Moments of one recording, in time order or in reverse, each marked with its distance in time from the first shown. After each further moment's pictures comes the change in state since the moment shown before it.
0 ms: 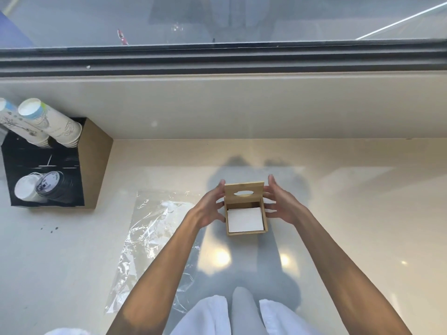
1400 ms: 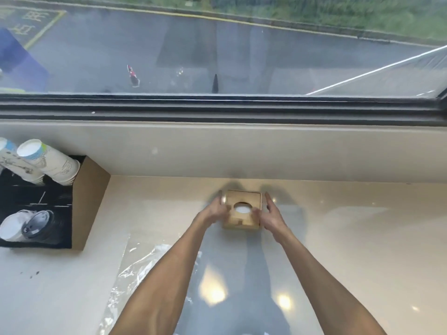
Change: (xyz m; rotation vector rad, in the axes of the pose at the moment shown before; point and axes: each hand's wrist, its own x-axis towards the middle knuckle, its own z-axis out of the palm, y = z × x) left_hand 0.072 0.097 0.016 0.730 0.216 0.210; right_hand 0.065 -0.058 0.014 -0.210 0.240 -0.295
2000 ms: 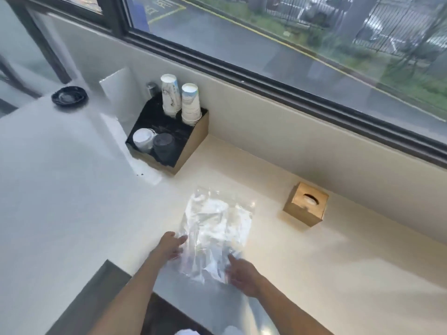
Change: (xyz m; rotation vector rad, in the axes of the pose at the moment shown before) left_hand -0.280 -0.345 -0.061 -0.674 0.437 -0.419; right_hand -0.207 0.149 0.211 -0.112 -0.449 0.357
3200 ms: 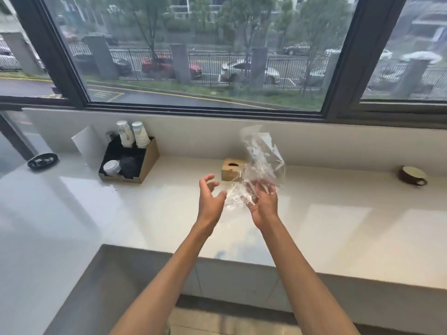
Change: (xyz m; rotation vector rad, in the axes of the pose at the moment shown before) left_hand -0.446 -0.075 0.196 -0.026 -0.136 0.914; right_hand -0.372 0.124 -0.065 0.881 0.222 -0.931
